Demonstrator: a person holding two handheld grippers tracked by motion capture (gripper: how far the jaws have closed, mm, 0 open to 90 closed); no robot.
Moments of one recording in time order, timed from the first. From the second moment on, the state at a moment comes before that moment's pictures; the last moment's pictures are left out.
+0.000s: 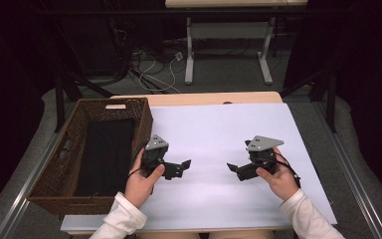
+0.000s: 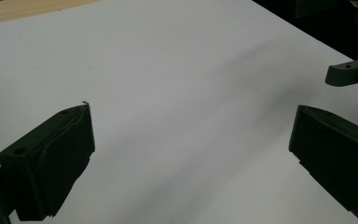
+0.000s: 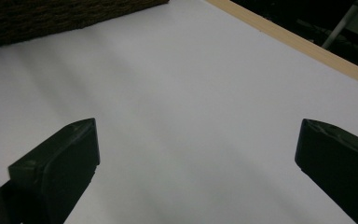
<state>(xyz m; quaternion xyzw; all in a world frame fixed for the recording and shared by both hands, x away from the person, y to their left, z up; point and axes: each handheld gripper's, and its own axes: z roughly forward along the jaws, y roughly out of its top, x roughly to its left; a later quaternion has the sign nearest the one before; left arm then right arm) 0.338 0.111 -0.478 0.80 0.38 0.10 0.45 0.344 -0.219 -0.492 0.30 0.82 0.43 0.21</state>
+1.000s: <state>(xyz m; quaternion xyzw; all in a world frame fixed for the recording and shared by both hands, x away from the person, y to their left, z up) 0.334 0.105 -0.504 0.80 0.38 0.08 0.46 0.337 -0.233 -0.511 0.32 0.82 0.43 0.22</state>
